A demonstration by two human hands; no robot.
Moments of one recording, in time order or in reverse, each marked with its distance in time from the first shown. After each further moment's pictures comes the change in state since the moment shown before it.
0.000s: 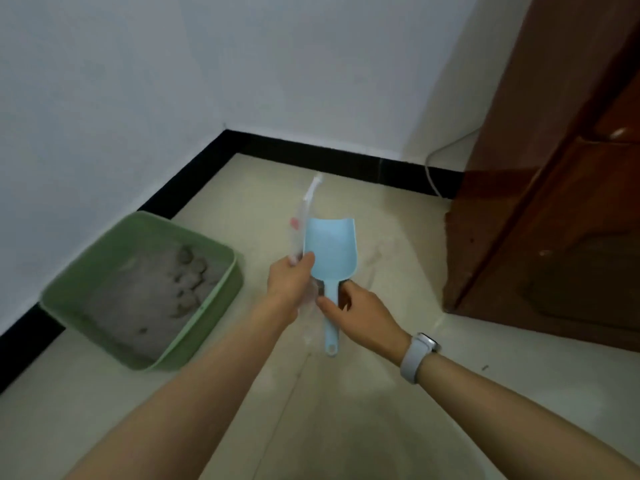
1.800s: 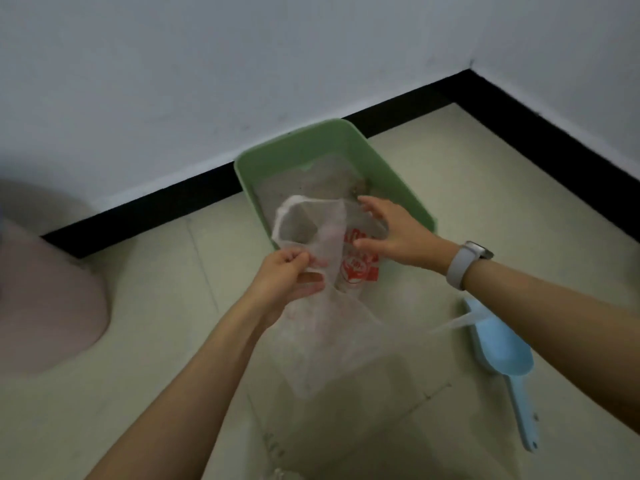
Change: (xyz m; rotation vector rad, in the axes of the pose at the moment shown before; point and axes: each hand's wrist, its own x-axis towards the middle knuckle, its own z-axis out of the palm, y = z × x) left_hand 0.015 -0.093 -0.284 -0.391 0.274 -0.138; right_hand 0.171 -0.154 0.204 -0.300 -0.595 -0.495
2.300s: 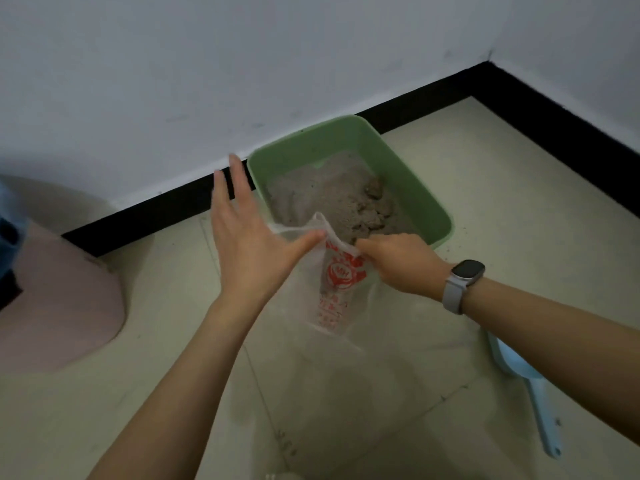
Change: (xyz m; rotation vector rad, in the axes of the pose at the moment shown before) left_hand -0.022 0.036 -0.022 0.763 0.528 0.614; right_hand -0.014 -0.014 0.030 -0.662 -0.082 -0.239
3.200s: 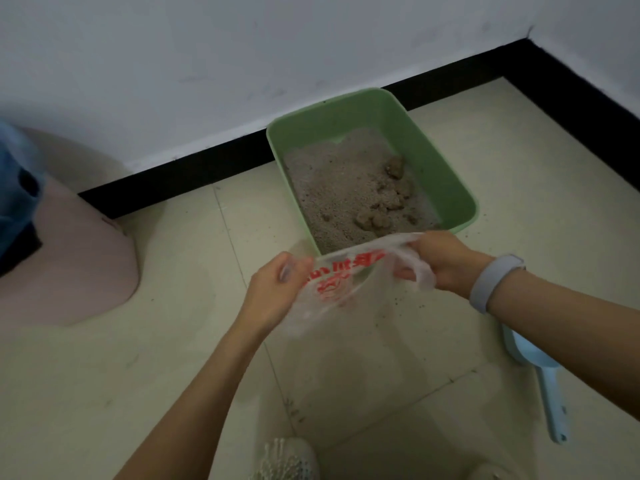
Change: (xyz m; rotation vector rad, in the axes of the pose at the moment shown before) left_hand -0.057 -0.083 0.022 -0.236 -0.331 -0.243; right_hand -0.008 -0.021 -0.001 1.653 -0.016 1.029
